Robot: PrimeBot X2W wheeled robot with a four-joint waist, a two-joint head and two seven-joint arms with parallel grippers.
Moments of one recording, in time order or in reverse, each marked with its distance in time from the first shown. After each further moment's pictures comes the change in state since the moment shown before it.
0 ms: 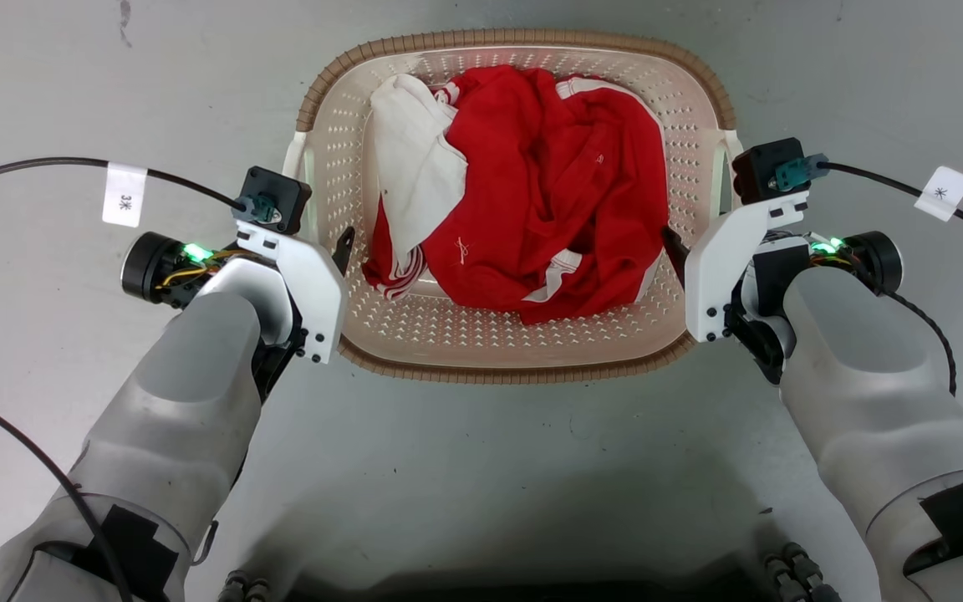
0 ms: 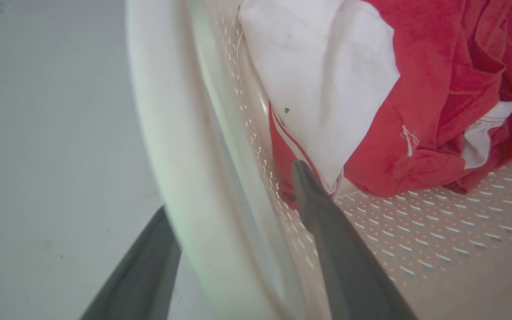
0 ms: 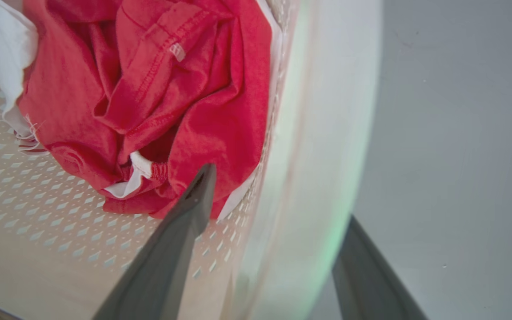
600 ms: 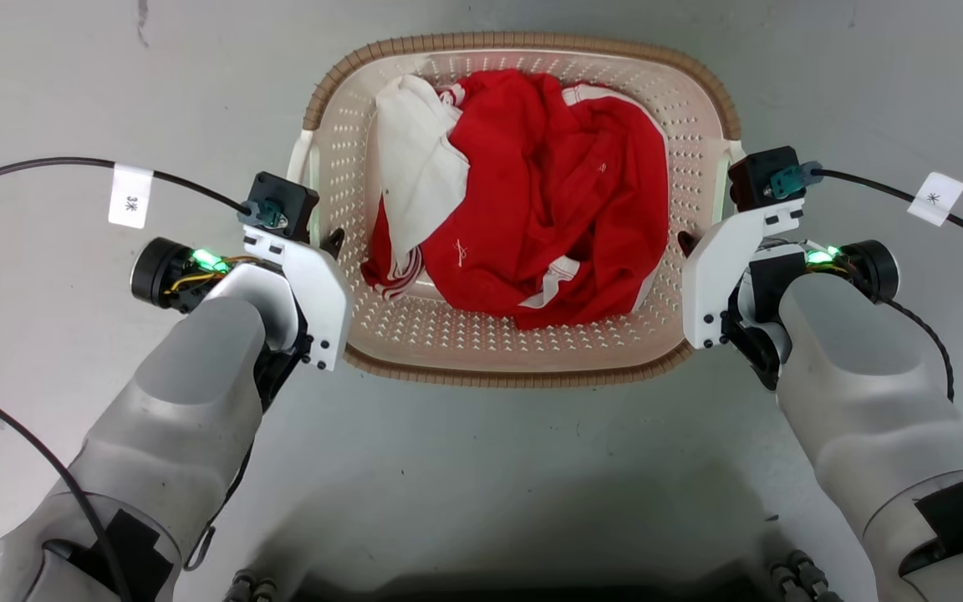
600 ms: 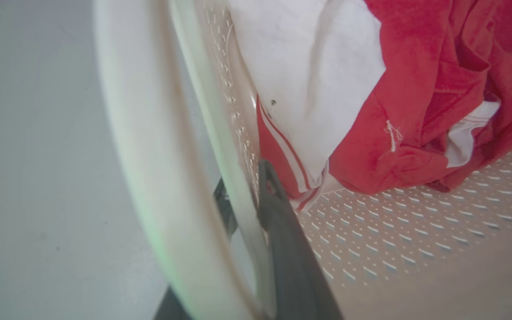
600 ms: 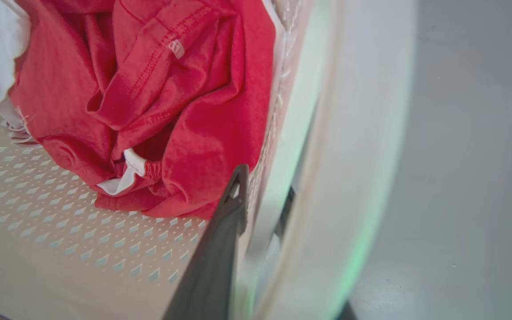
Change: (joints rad) left arm -0.009 0.035 -0.192 -0.034 -0.186 -0.001 0.006; right arm -0.006 0.006 0.016 0.035 0.008 0.000 -0.007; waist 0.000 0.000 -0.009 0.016
